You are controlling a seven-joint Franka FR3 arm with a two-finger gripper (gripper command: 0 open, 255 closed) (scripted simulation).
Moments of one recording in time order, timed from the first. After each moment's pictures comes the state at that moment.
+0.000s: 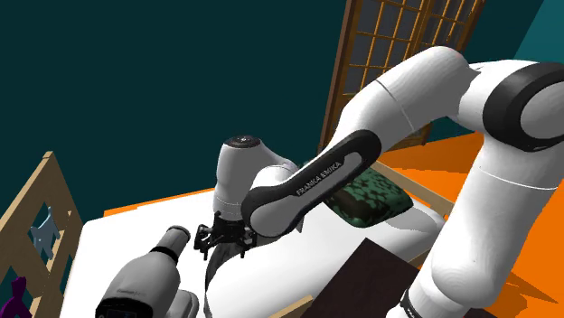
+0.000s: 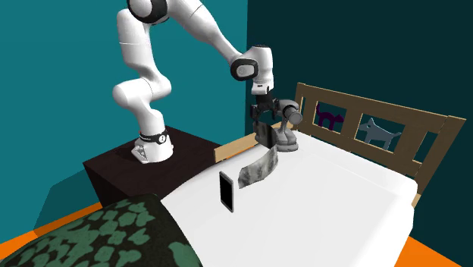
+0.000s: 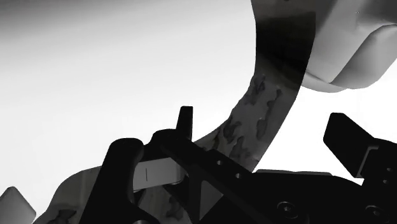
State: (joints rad) arm -0.01 0.06 0.61 -2.32 -0.03 2.50 1.20
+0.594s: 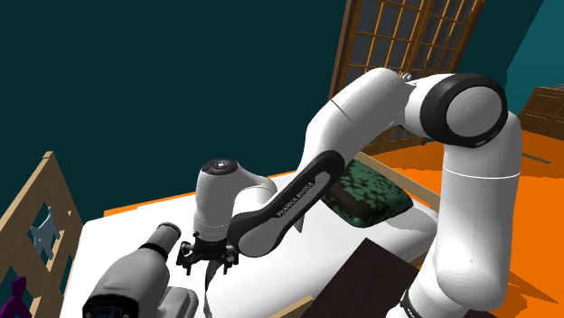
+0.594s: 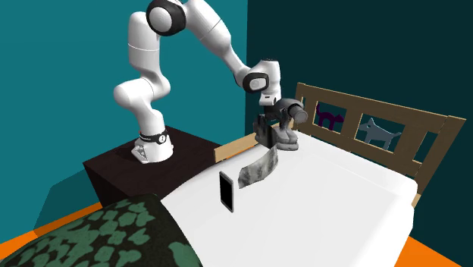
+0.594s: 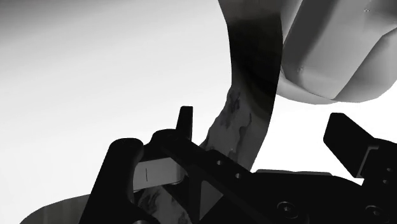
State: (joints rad) arm 0.09 0.30 0.55 -2.20 -0.27 2.58 1.46
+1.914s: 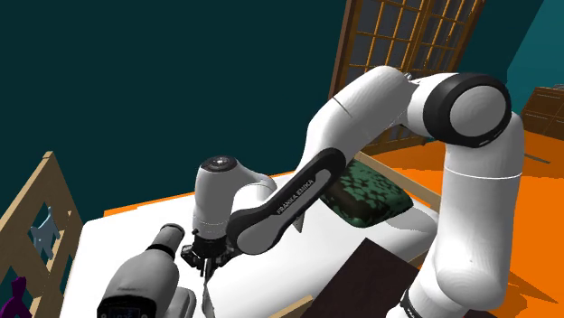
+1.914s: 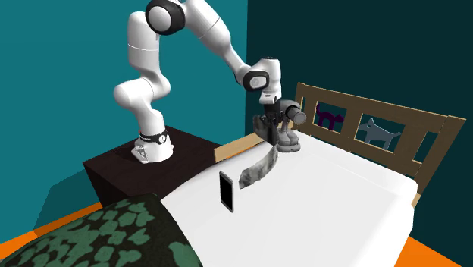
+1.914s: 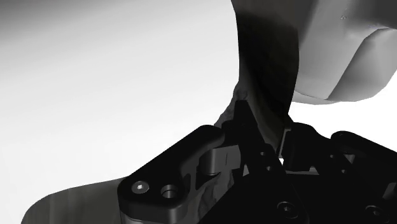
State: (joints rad) arm 0.08 0.29 0.56 -2.19 -0.26 2.56 1.45
